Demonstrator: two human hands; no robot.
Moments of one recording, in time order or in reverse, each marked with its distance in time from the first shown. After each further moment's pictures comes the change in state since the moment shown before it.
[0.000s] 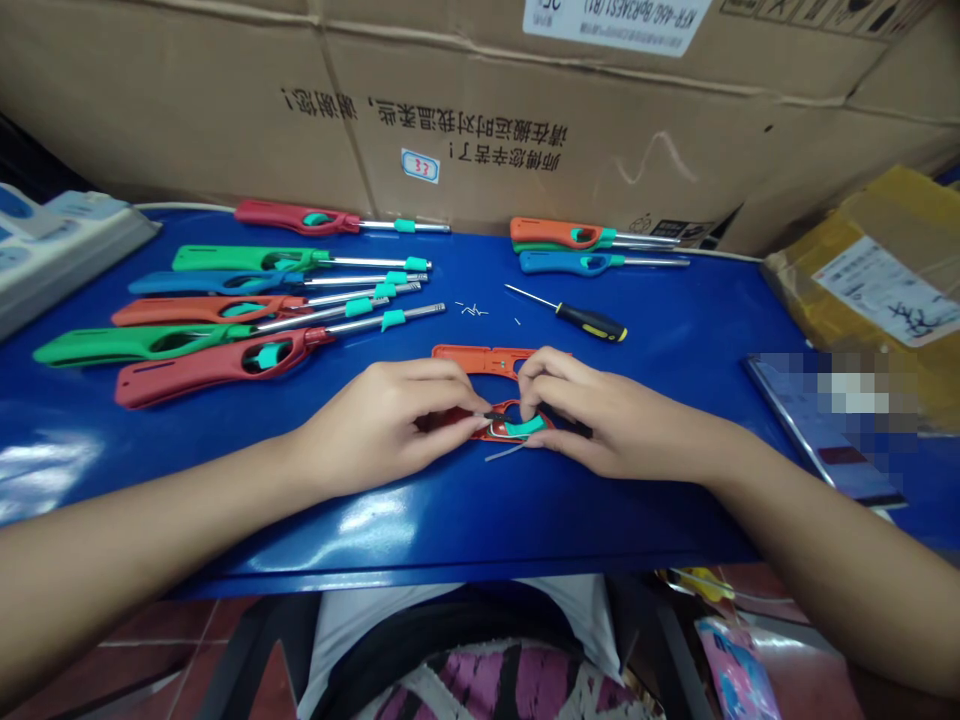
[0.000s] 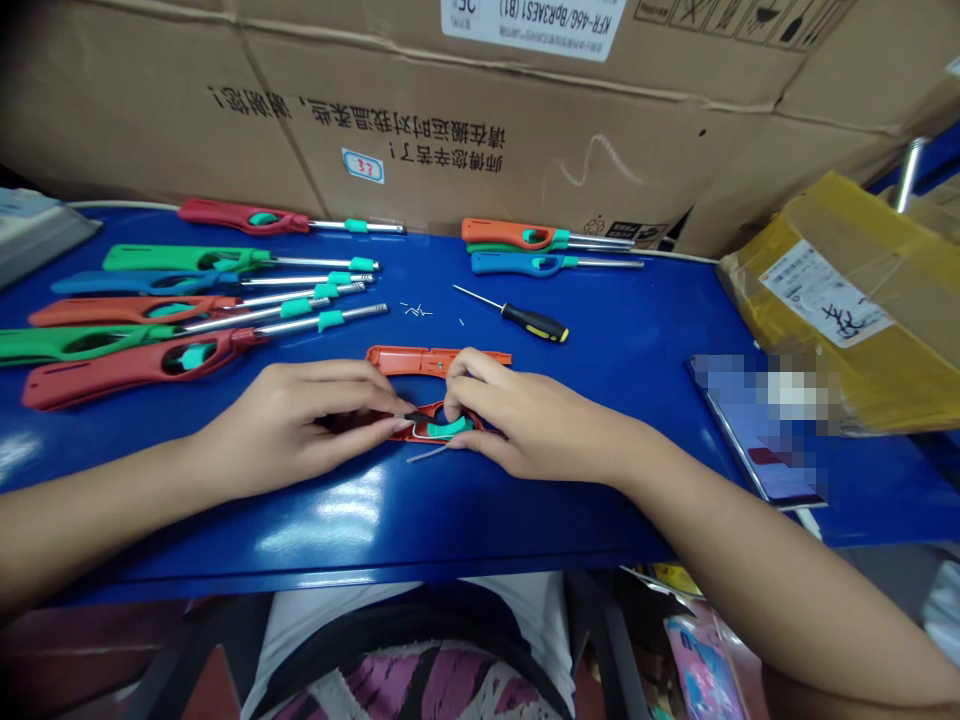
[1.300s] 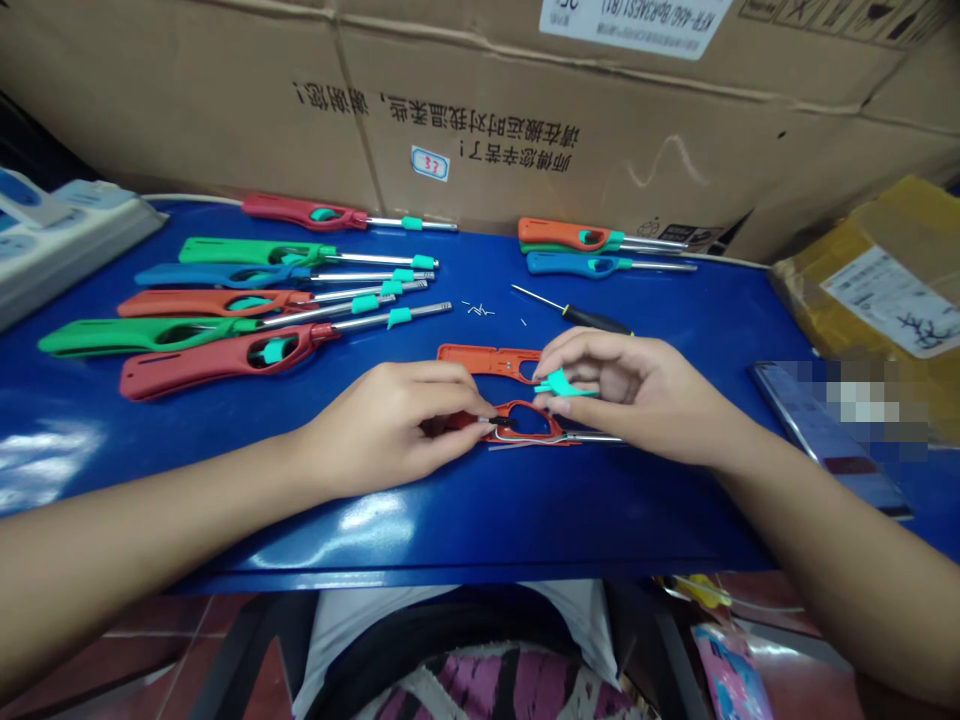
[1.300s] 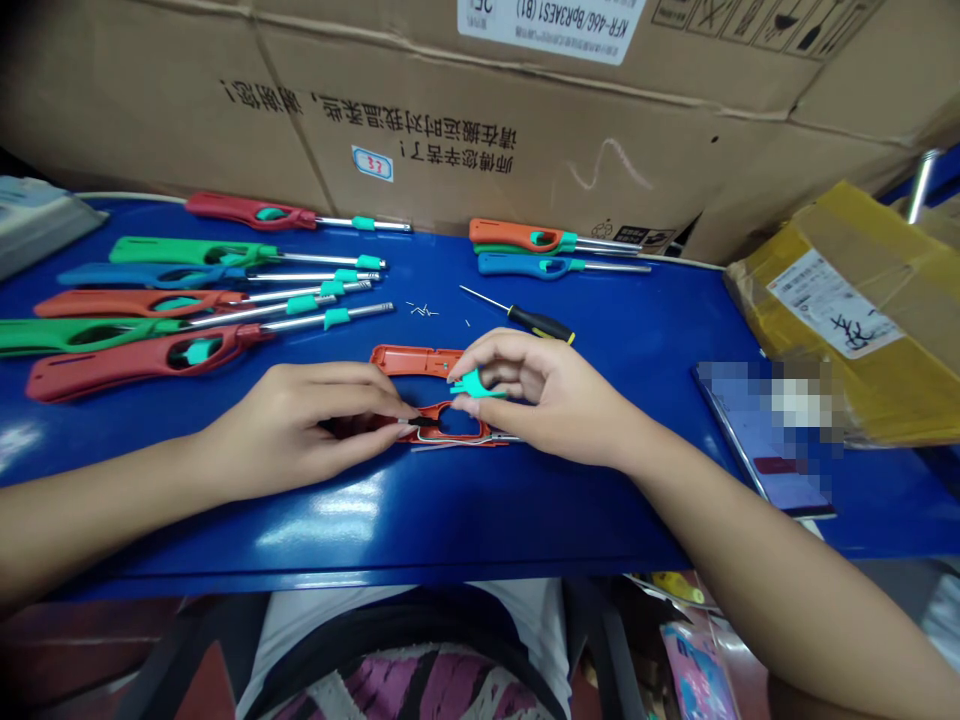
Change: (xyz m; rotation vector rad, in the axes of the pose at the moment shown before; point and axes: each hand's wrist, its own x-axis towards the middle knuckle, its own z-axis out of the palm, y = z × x) left_hand -0.002 0.003 0.000 -0.030 -0.021 -0.034; right_hand 0.005 -0.002 -0.003 0.730 0.315 0.170
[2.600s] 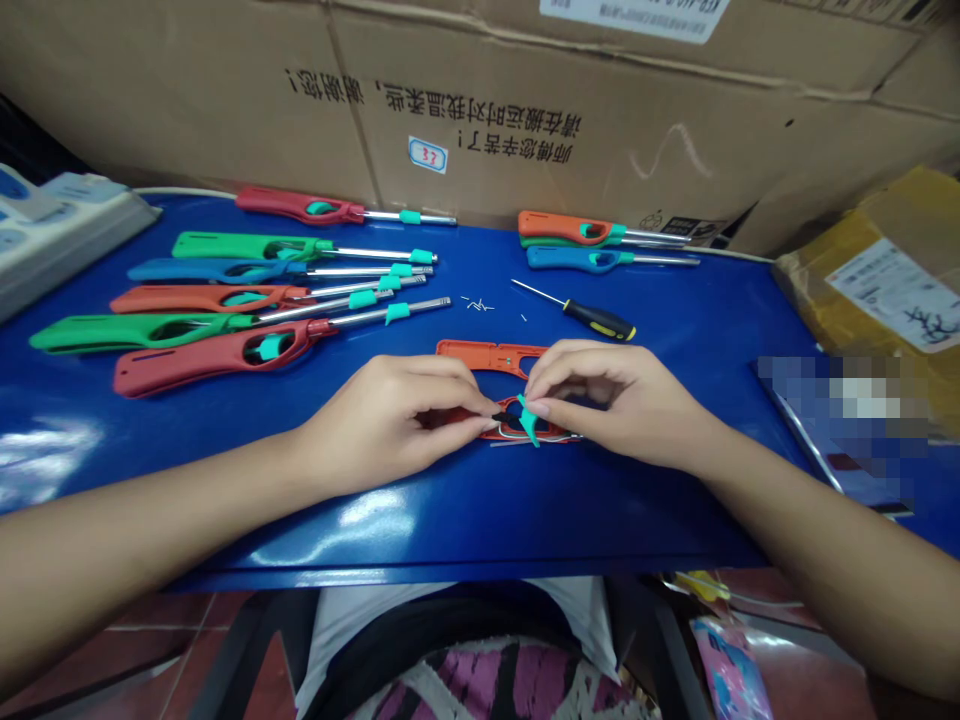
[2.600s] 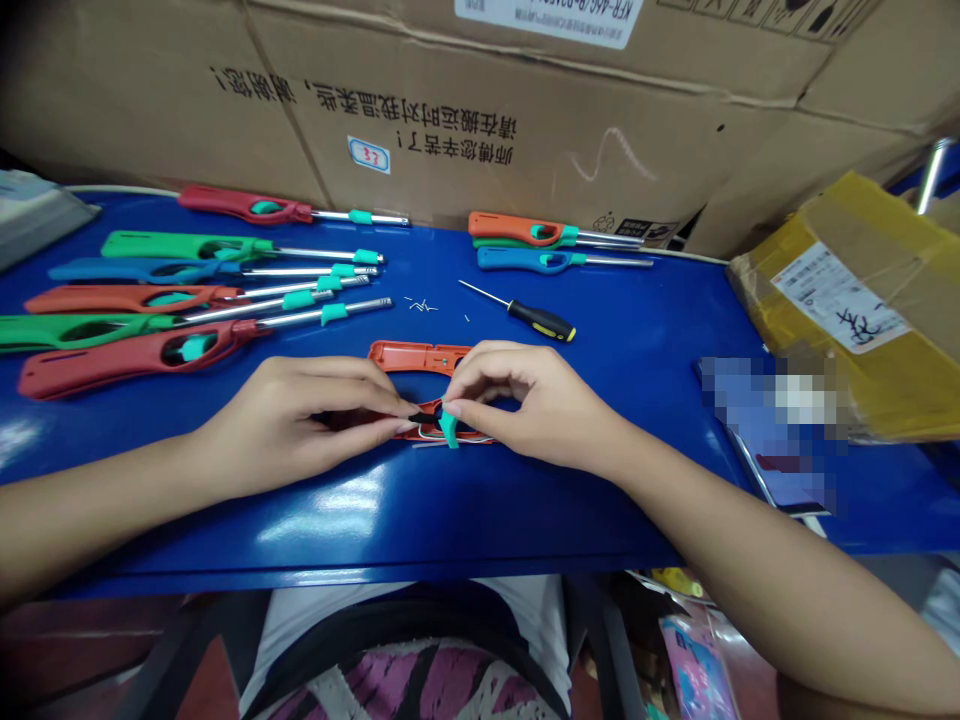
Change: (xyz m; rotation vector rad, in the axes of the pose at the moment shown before) left_hand 0.002 -0.001 0.002 -0.036 0.055 0.016; right_hand 0.004 0.010 0.012 -0.087 0.005 -0.105
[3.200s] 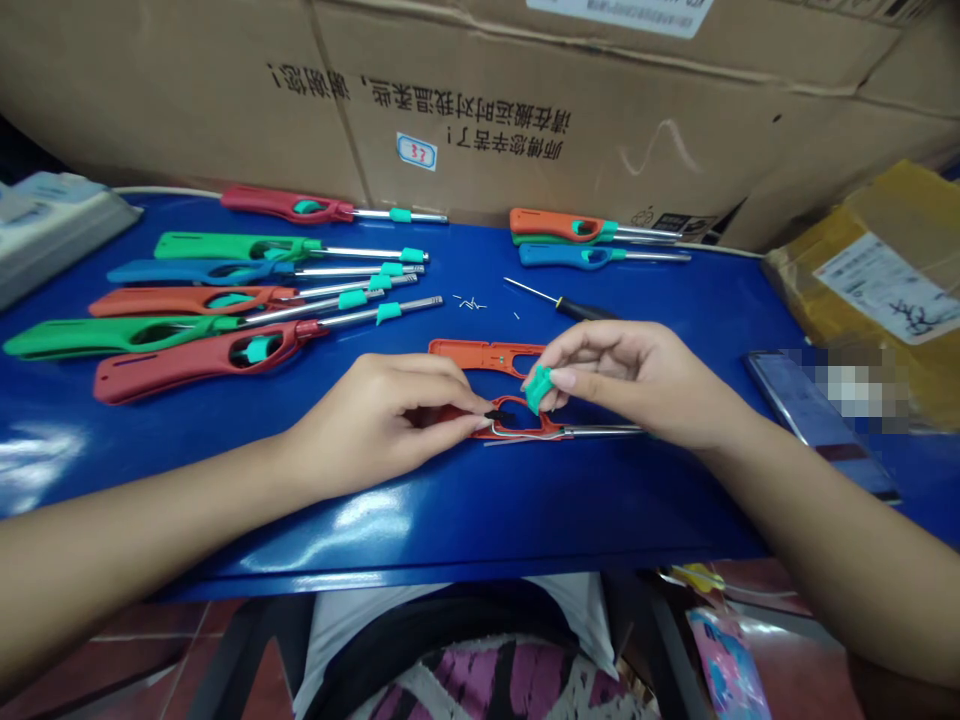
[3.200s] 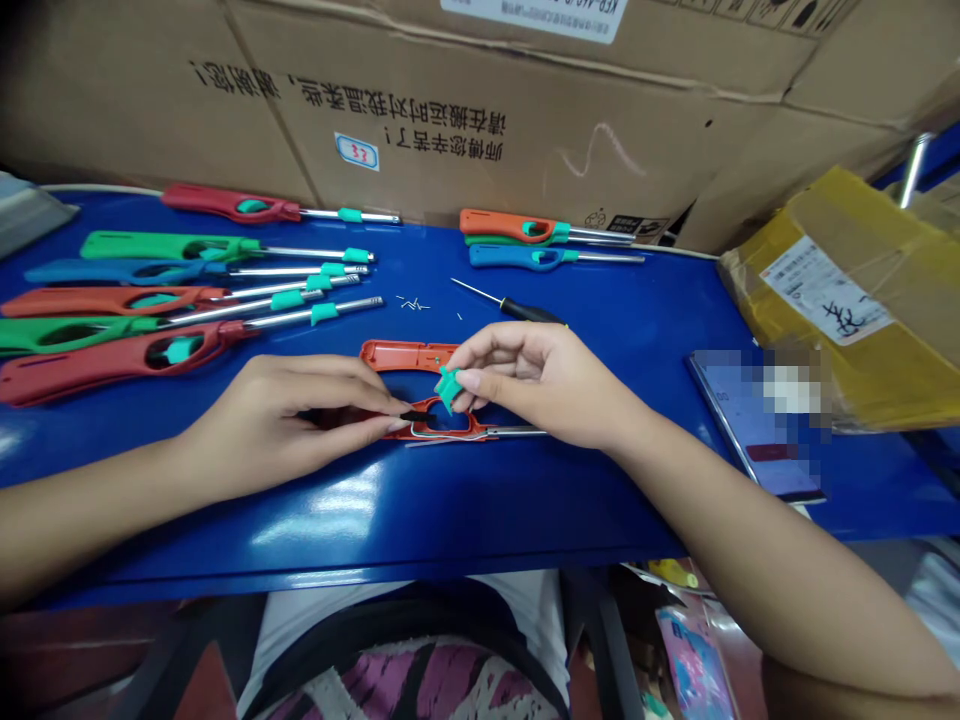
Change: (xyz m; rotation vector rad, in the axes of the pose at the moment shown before) left_hand 0.000 0.002 -0.001 -0.040 0.018 -0.036; right_hand -0.002 -0.011 -0.016 0.225 0.023 0.229
